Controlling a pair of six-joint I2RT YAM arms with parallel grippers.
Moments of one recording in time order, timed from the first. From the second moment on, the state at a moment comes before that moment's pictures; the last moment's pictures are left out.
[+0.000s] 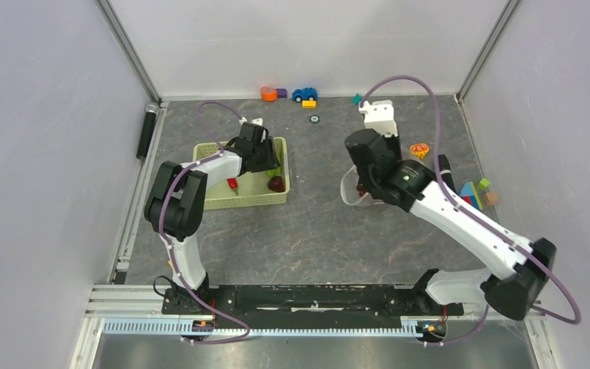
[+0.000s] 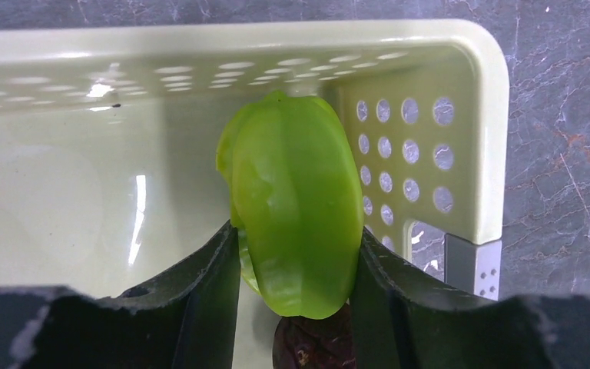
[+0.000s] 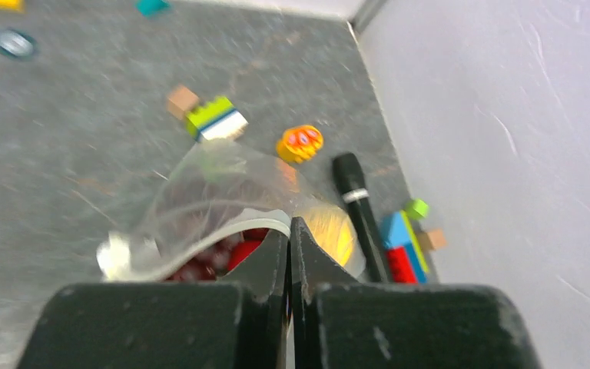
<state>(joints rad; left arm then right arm) -0.36 1.90 1.19 -0.12 0.01 -0.46 0.79 1.23 1.25 -0.56 1.06 0.15</state>
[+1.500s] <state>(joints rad) -0.76 1.21 0.74 0.18 0.50 -0.37 0.78 1.02 0.81 -0.16 0.17 0.19</state>
